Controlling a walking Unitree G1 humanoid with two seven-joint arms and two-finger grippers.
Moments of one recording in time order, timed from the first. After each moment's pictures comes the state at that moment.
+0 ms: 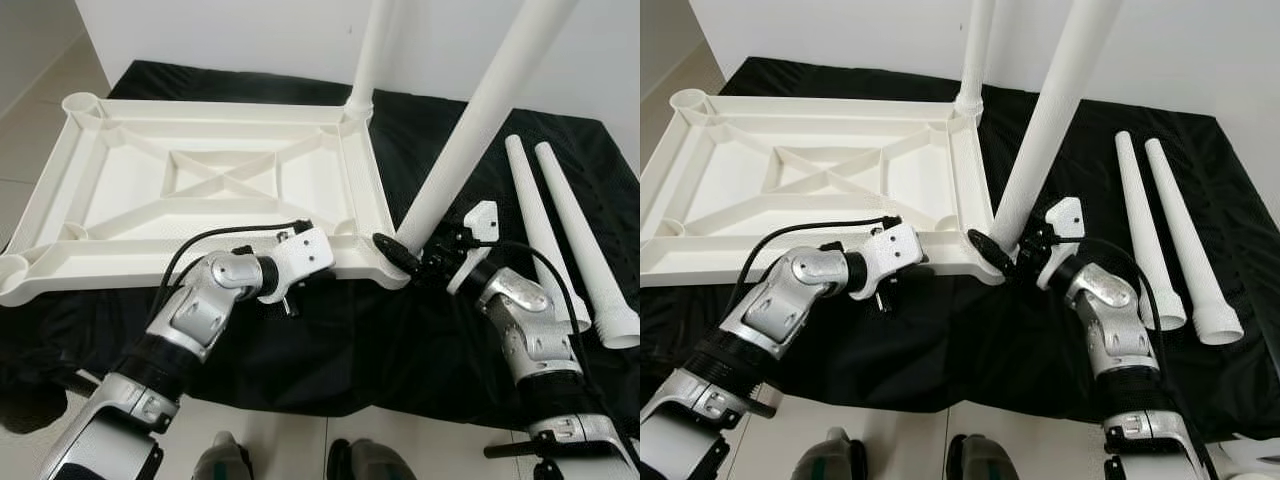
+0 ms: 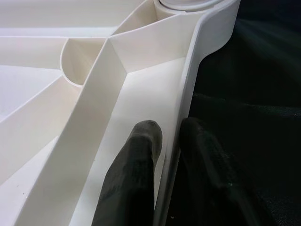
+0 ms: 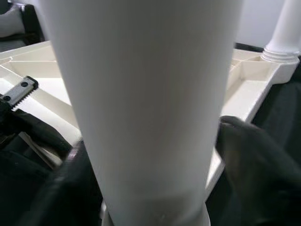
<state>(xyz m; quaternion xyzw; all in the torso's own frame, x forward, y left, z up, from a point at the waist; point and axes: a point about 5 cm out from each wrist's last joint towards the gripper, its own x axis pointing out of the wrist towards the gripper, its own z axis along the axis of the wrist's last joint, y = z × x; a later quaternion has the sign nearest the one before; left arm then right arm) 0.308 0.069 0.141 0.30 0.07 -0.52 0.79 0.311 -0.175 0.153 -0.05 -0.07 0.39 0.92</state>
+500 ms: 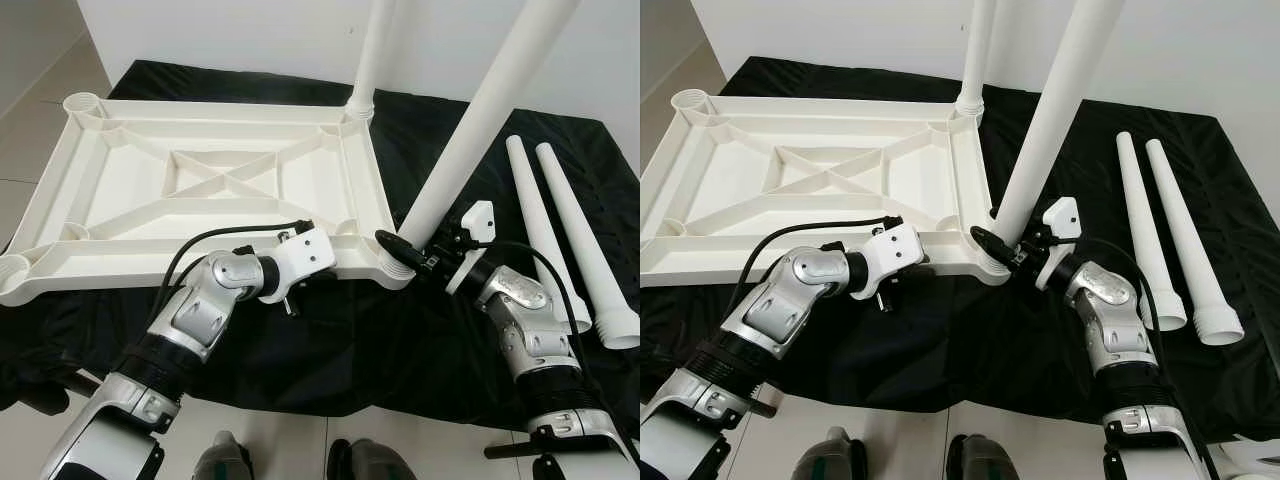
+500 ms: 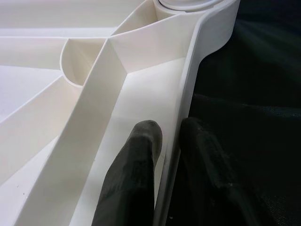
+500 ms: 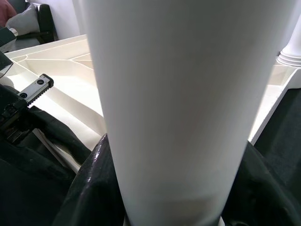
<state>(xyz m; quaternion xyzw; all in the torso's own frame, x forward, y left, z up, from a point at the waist) 0.308 0.068 0.141 0.30 0.07 -0.52 0.79 0.310 -0.175 0.152 -0.05 -0.07 0.40 0.91</state>
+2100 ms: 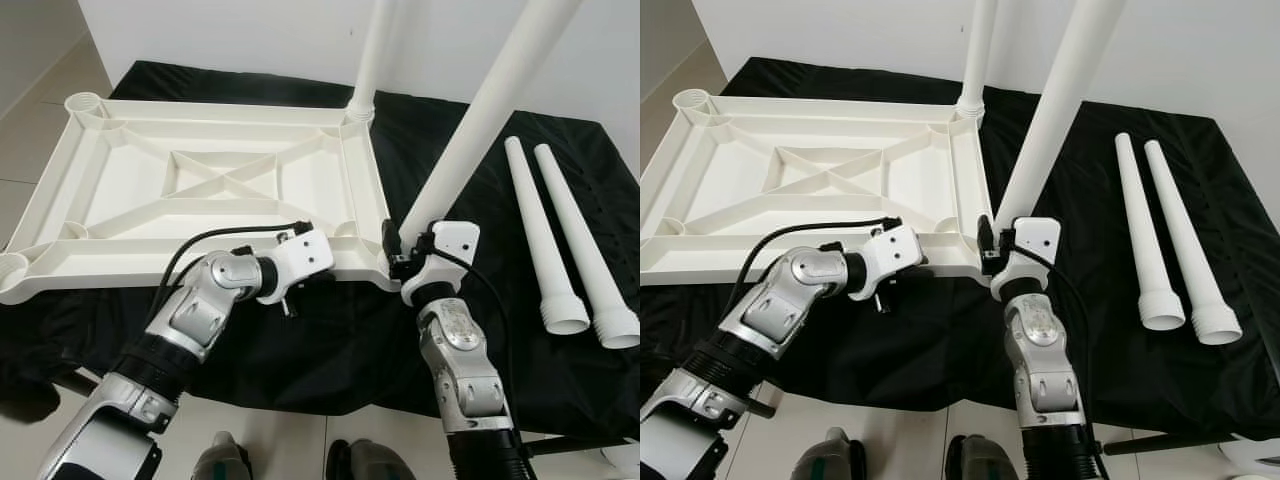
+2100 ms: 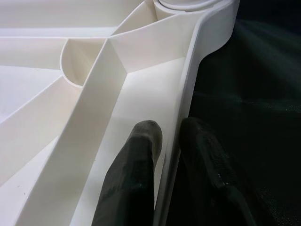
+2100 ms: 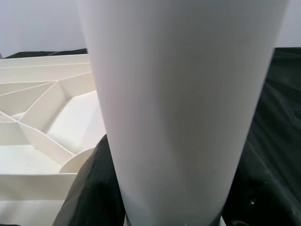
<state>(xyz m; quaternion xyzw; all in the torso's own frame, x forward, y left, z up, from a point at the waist) 0.307 0.069 0.140 0.30 0.08 -0.53 0.79 0.278 -0.124 0.151 0.03 -0.07 0.03 1.00</state>
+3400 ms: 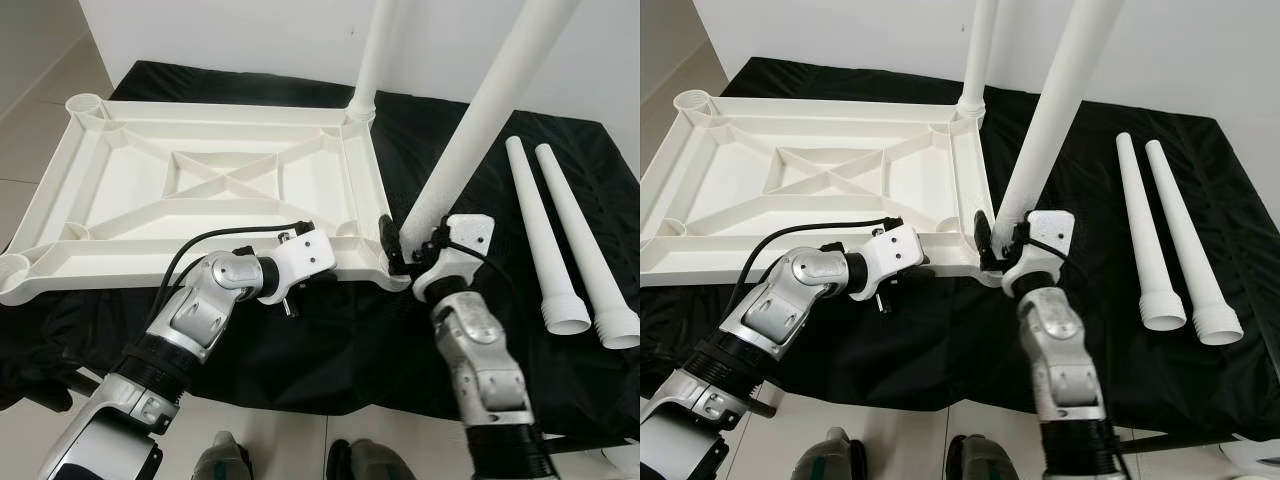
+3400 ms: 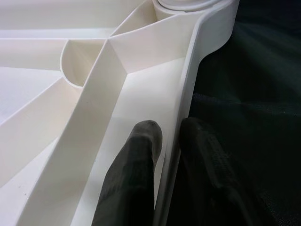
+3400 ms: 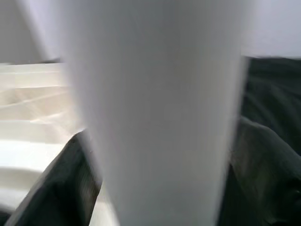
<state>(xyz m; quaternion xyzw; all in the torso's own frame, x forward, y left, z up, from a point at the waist) 0.306 0.069 0.141 0.30 0.07 -0.53 0.79 0.281 -0.143 0.165 0.02 -0.09 0.15 0.98</state>
